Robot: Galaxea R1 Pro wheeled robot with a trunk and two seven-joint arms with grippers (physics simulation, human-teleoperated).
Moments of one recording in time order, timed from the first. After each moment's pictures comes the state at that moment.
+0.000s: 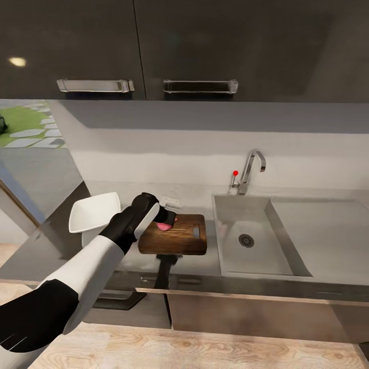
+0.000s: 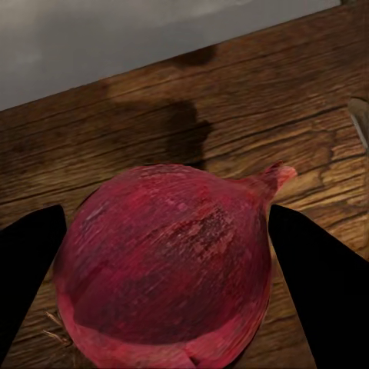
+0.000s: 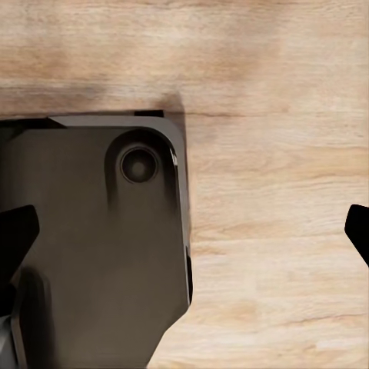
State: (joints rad) left arm -1.13 -0.09 -0.48 -0.80 0.38 1.00 0.09; right arm -0.11 -0.02 -0.48 -0.03 0.43 -0.42 -0.07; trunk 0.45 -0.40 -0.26
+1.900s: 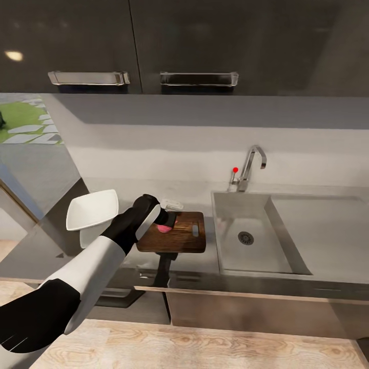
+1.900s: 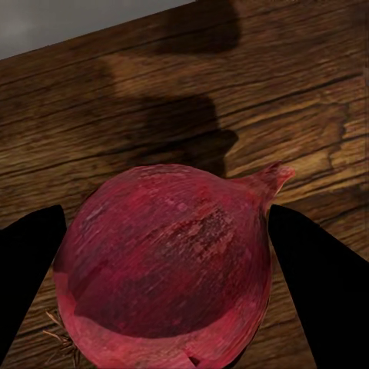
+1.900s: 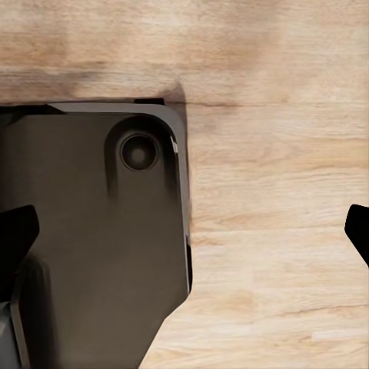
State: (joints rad) left arm -1.13 -0.10 -0.48 -0.76 0.38 1.00 0.09; right arm -0.11 -0.02 -0.48 -0.02 0.43 -0.42 -0.07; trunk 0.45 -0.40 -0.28
